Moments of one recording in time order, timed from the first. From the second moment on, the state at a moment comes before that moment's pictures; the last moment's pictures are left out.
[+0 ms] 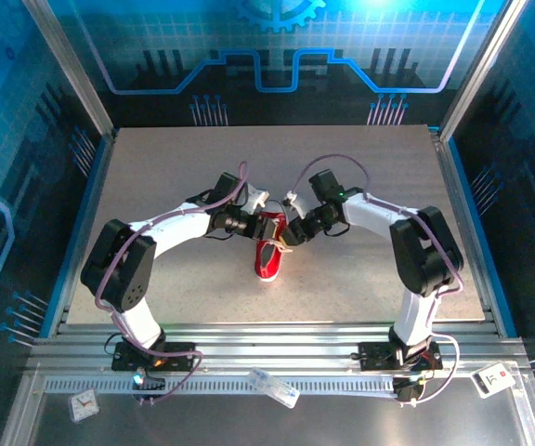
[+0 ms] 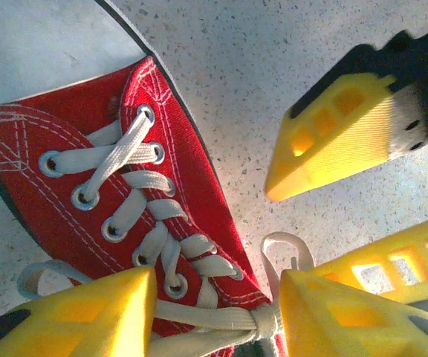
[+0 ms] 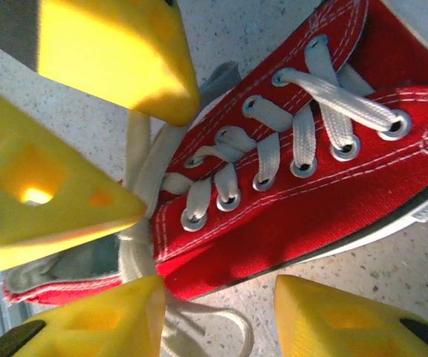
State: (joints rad) left arm -0.45 1.72 1.07 -0.32 0.51 -0.22; right arm 0.45 1.84 1.17 -0.50 -0.68 -0.19
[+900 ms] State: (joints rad) left arm -0.43 1.72 1.04 -0.30 0.52 -0.22; right arm 0.46 1.81 1.05 -0.47 -0.64 -0.13
